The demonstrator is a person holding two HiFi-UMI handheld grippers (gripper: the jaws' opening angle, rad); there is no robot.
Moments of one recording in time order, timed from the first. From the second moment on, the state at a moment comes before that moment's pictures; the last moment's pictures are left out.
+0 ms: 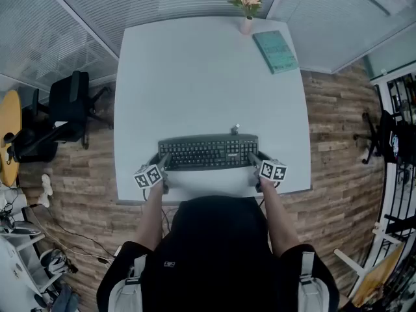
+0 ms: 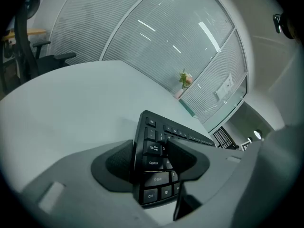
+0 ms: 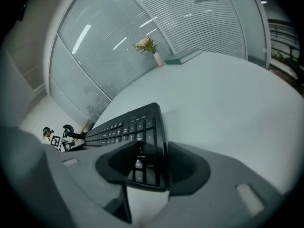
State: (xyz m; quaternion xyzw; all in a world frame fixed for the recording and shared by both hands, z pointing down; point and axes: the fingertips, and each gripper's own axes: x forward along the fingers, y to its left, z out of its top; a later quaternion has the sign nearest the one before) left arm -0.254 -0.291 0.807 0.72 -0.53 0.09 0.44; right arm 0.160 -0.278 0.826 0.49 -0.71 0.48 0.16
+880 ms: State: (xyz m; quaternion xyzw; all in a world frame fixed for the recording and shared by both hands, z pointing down) left arm -0.253 -0.288 0.804 0.71 -0.57 0.17 0.37; right arm 0.158 -0.280 0.815 0.51 -0.73 0.39 0.23
